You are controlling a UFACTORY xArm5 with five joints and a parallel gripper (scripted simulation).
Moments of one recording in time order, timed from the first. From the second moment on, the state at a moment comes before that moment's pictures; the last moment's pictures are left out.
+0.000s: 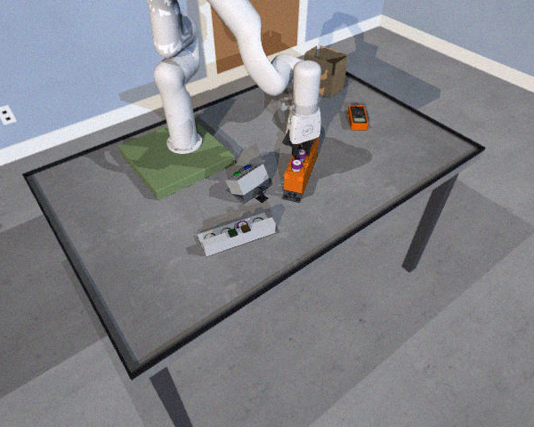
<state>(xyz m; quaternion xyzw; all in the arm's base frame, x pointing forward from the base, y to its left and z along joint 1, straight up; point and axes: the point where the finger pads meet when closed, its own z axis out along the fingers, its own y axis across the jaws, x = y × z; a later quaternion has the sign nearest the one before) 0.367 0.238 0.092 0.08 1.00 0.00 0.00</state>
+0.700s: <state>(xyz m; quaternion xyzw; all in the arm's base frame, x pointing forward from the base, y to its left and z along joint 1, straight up) 0.367 0.238 0.092 0.19 0.98 0.00 0.00</state>
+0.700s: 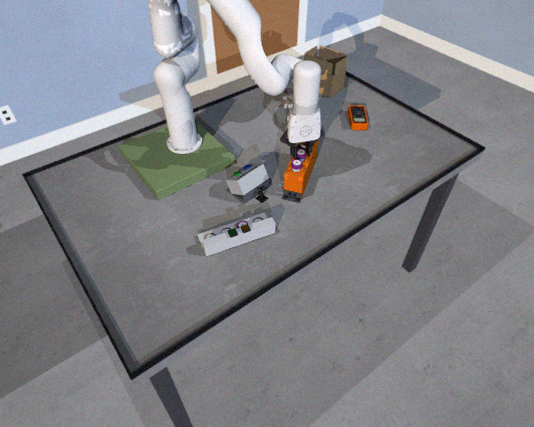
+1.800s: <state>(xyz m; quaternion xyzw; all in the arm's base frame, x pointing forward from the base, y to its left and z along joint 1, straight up) 0.367 0.238 0.092 0.56 0.83 0.00 0.00</state>
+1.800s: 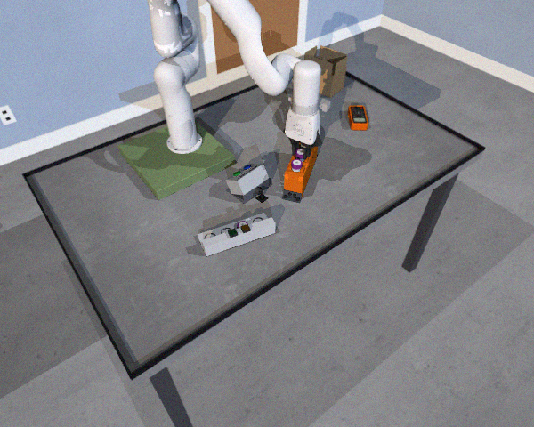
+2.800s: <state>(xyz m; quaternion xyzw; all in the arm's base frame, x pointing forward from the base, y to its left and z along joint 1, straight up) 0.367 0.238 0.092 0.33 0.94 0.00 0.00</state>
